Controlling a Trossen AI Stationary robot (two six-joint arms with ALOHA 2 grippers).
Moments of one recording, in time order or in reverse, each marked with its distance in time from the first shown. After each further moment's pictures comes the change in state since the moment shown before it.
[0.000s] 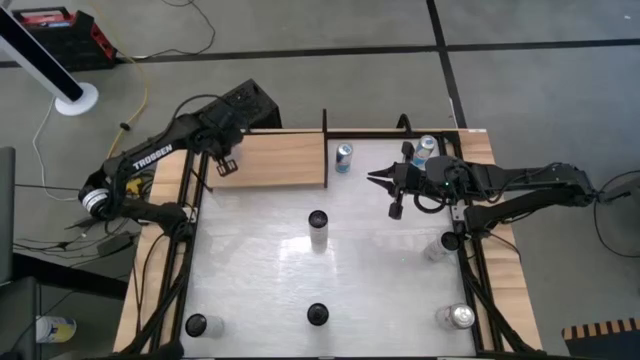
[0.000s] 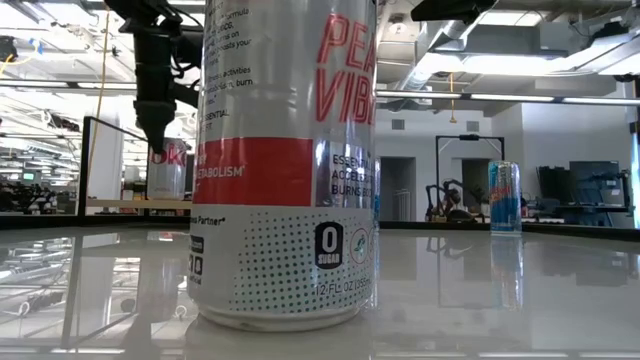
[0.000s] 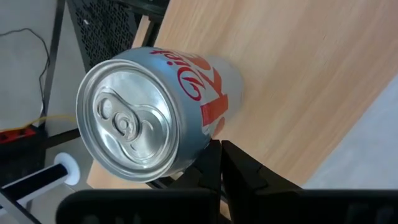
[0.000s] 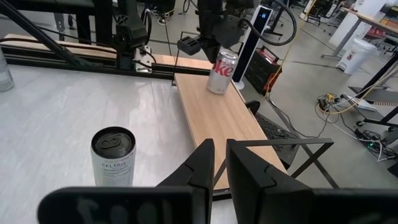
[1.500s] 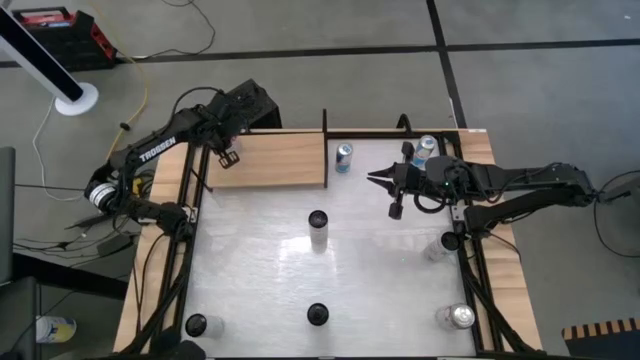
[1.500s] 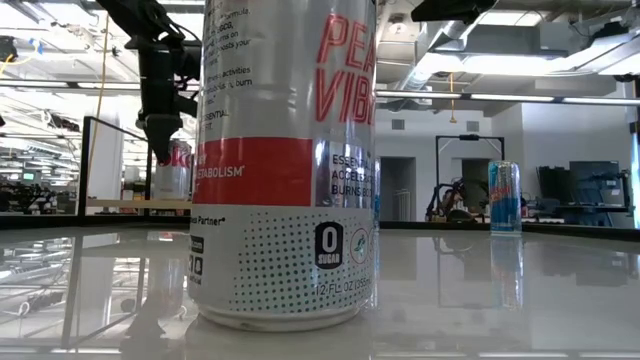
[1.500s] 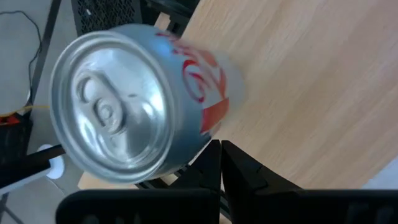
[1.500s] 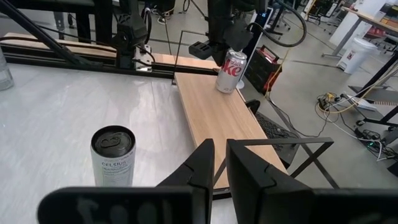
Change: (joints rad) left arm 0.108 0.065 0.000 0.092 0.042 0.012; right arm 0.000 0.000 0.000 -0.004 0.000 0.000
